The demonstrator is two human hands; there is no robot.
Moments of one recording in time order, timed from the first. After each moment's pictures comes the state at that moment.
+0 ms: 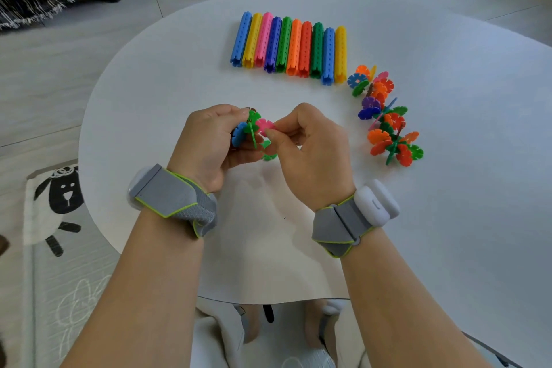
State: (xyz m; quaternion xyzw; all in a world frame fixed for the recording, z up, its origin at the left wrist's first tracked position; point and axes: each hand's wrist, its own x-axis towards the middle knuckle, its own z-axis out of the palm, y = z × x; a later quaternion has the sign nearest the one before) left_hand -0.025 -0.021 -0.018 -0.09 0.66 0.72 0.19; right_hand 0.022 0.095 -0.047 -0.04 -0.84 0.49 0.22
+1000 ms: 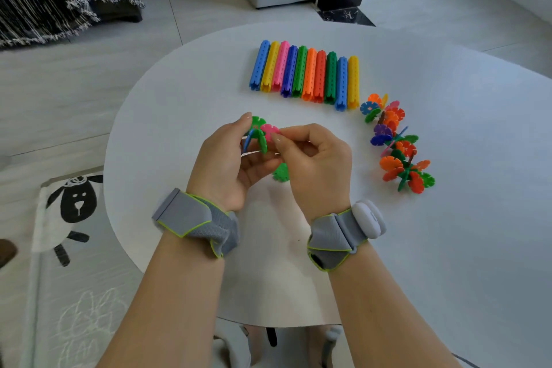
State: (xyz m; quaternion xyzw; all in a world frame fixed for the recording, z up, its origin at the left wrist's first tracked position) left_hand -0.025 -0.023 -0.014 -0.17 0.55 0.80 0.19; right_hand 0.008 0.075 -0.038 -0.11 -0.74 0.62 0.24
